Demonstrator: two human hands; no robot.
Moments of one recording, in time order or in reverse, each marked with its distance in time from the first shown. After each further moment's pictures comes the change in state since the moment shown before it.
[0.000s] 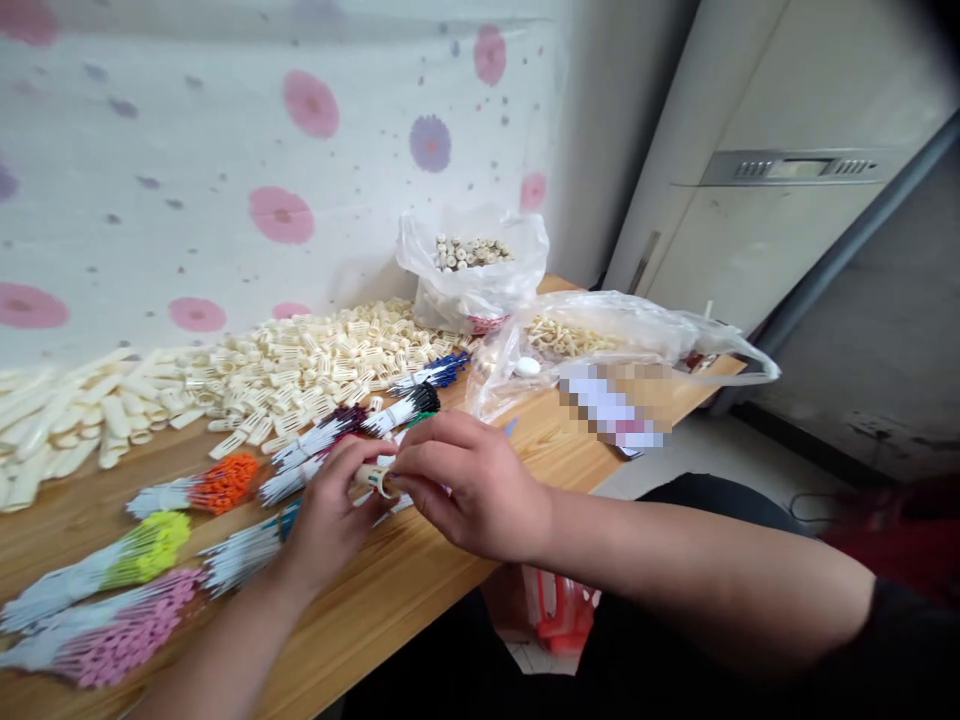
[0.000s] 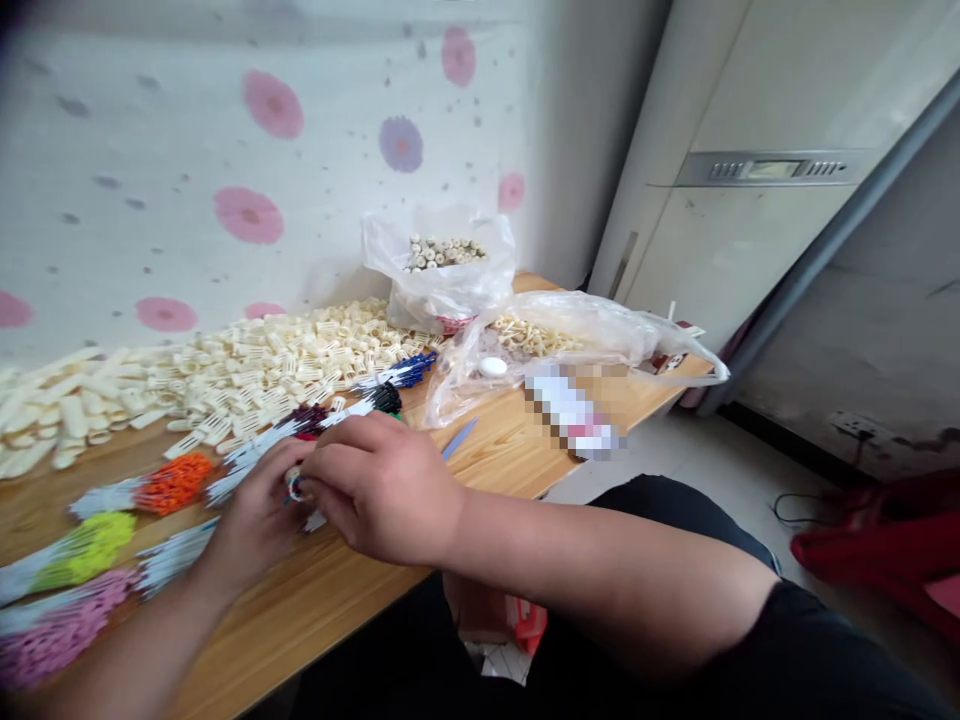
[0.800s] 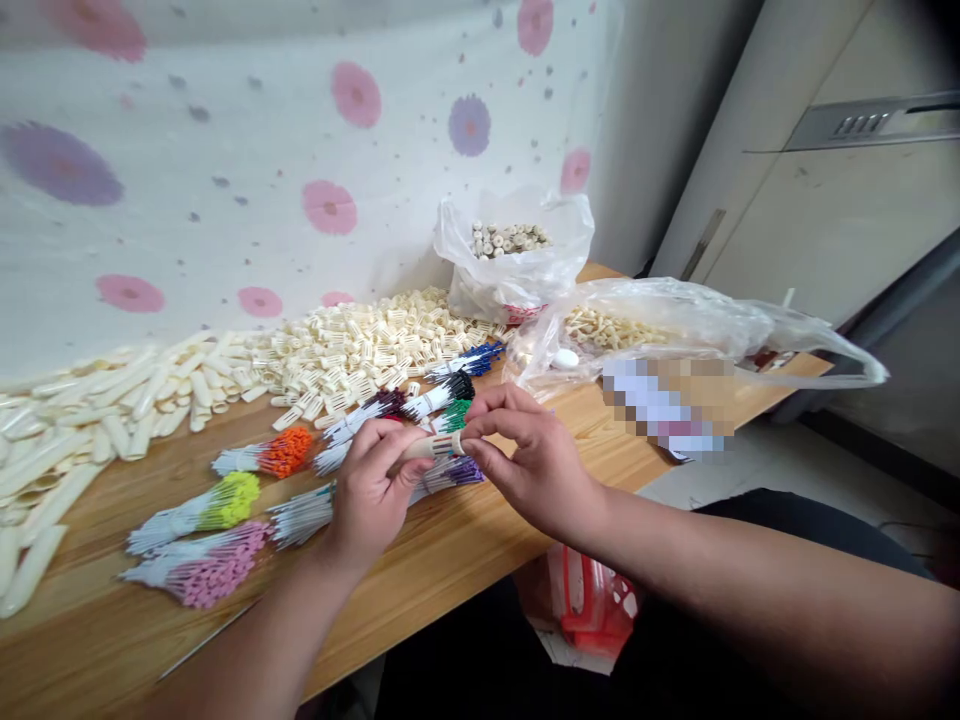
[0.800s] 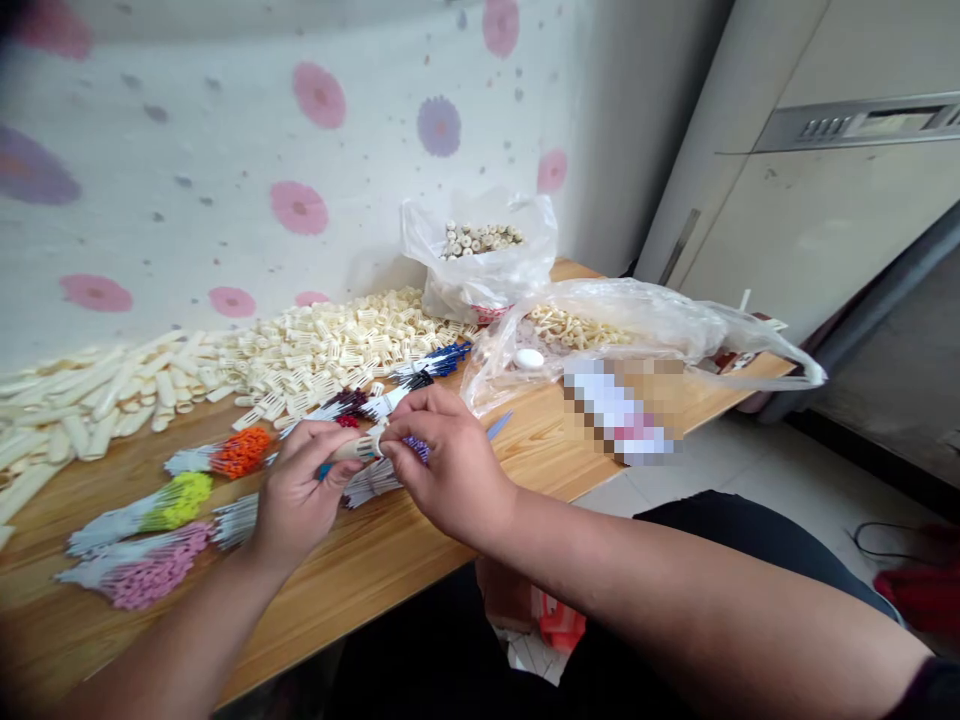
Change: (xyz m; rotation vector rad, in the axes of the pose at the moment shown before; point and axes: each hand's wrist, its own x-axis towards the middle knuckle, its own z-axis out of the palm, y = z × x) left_hand -0.002 0.019 0.002 0.294 0.249 0.122; right_hand -0.009 0.005 -0.001 0.259 0.085 0.402
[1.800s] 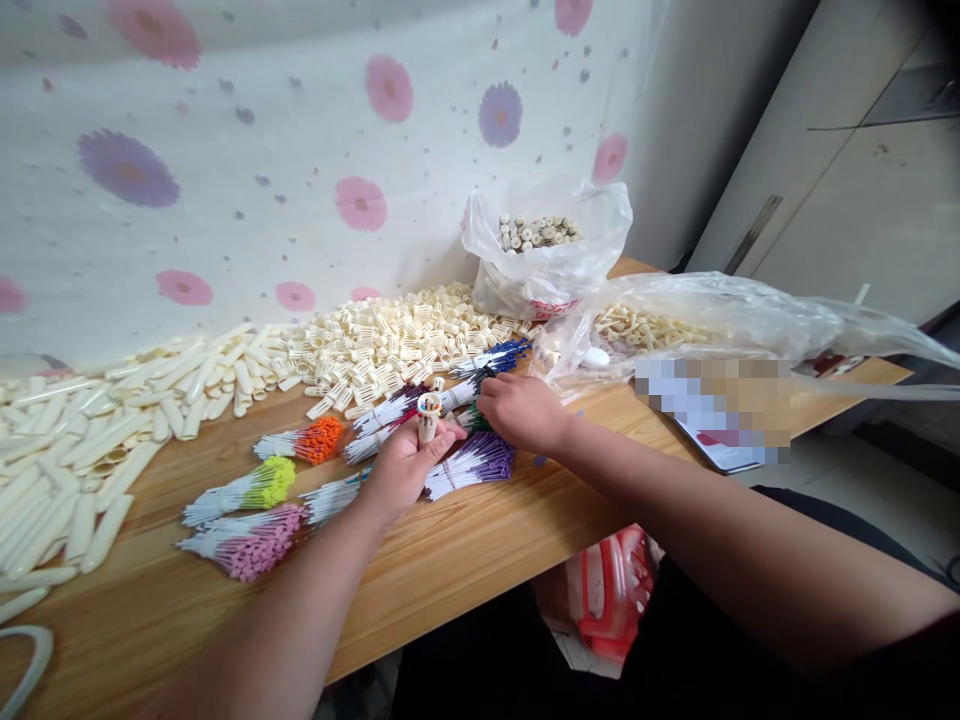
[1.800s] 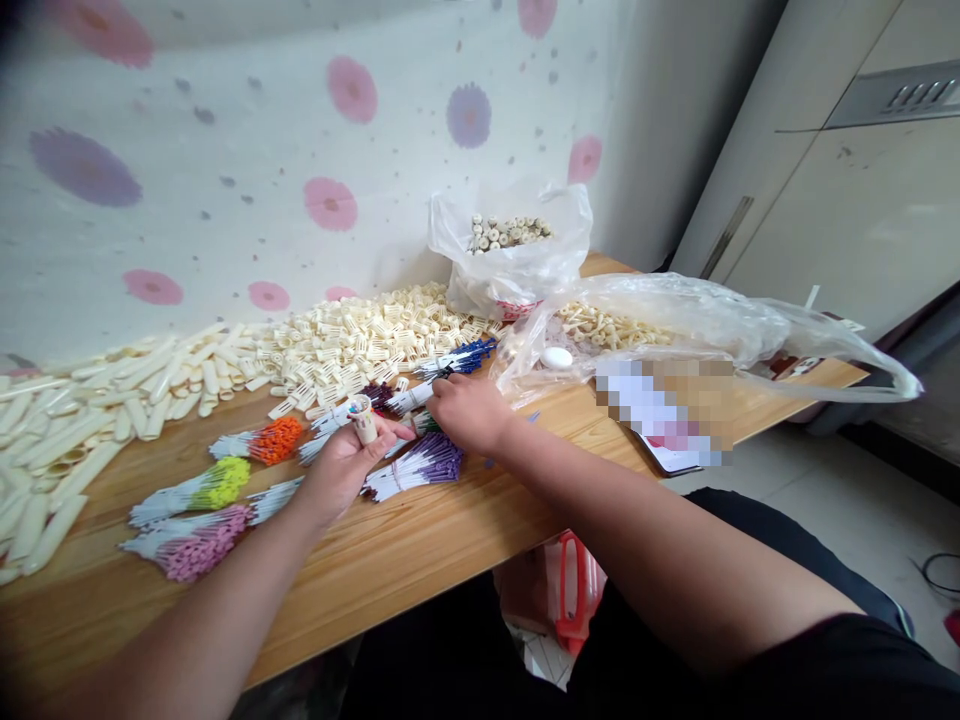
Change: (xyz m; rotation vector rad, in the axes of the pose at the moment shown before) left_hand 0.003 -0.023 0.013 -0.586 -0.257 -0.632; right_hand 0.046 0.076 0.018 -0.937 -0.643 -0.182
